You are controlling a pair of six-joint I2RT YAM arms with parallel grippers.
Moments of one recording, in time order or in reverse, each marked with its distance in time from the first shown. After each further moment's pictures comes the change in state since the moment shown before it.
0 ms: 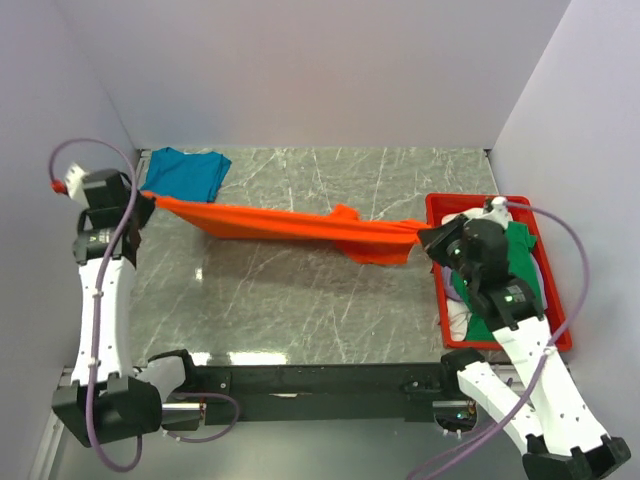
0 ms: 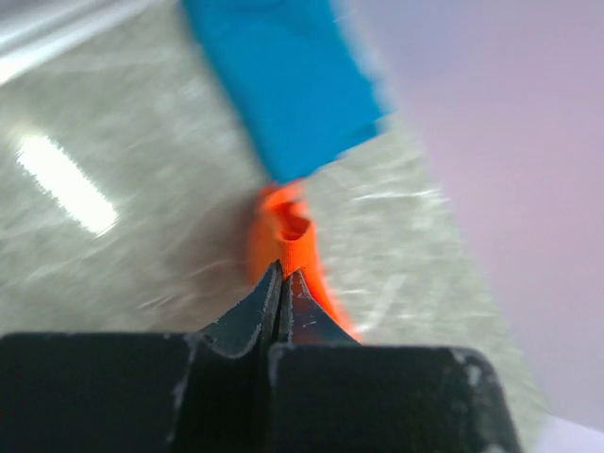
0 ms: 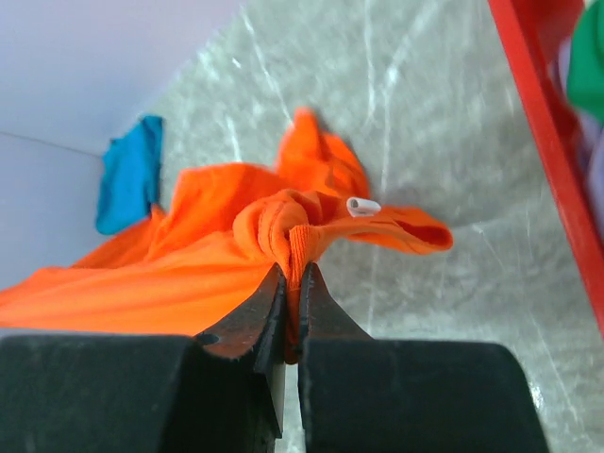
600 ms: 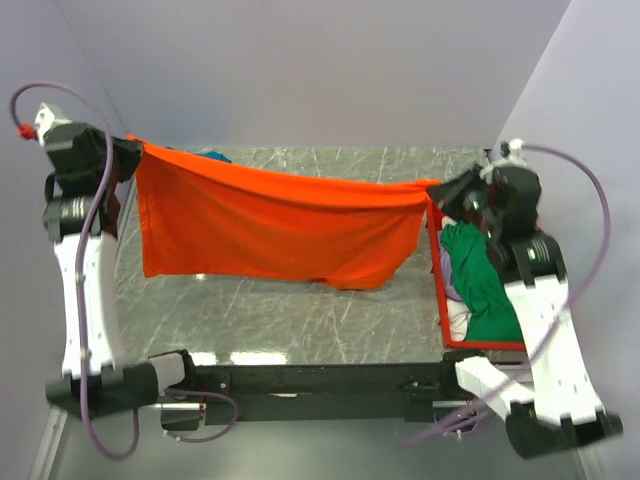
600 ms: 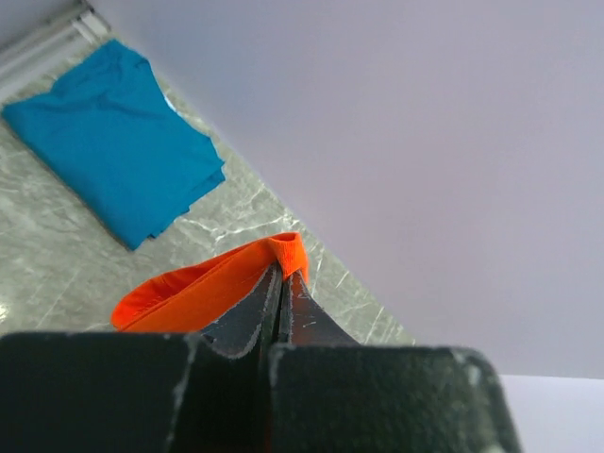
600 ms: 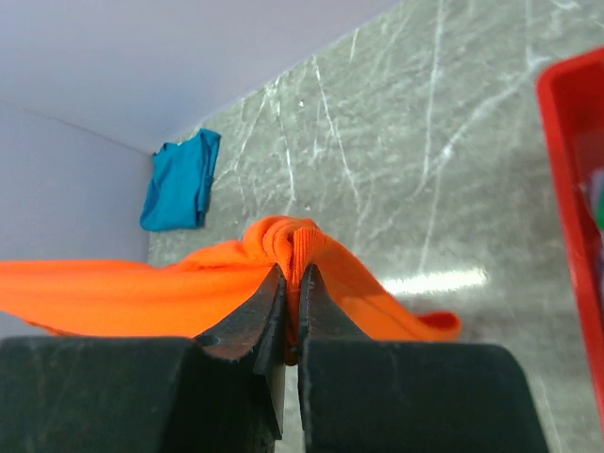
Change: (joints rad) left arm 0.000 0.086 0.445 -0.048 0.164 0.023; right arm -0.155 0.226 0.440 -0.124 -0.211 -0.171
